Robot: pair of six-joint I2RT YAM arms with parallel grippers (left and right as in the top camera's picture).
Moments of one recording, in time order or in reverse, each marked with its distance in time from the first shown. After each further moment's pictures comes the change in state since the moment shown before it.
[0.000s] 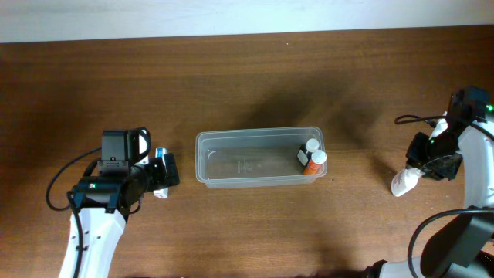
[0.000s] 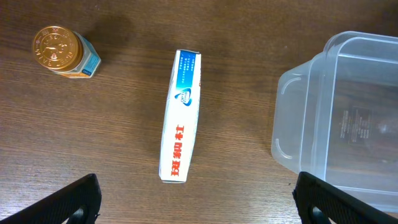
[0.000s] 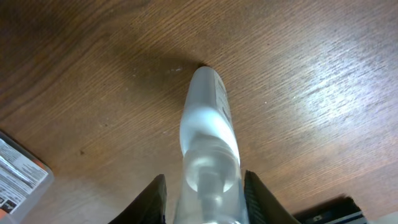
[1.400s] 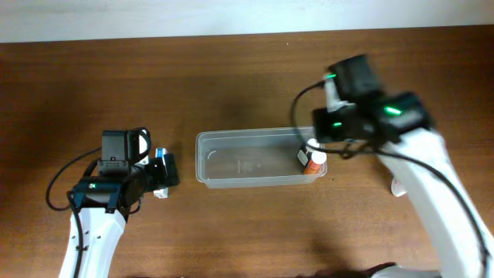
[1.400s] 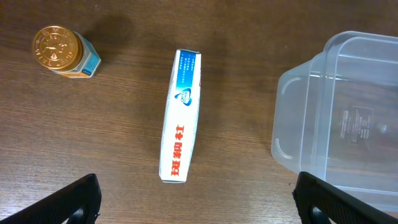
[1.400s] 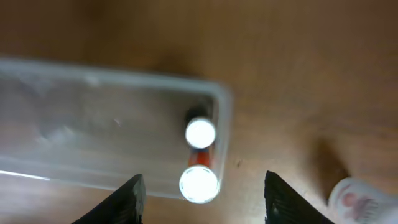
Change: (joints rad) left arm 0.000 0.000 0.000 0.000 0.000 0.000; right arm 0.738 -0.169 0.246 0.052 0.069 0.047
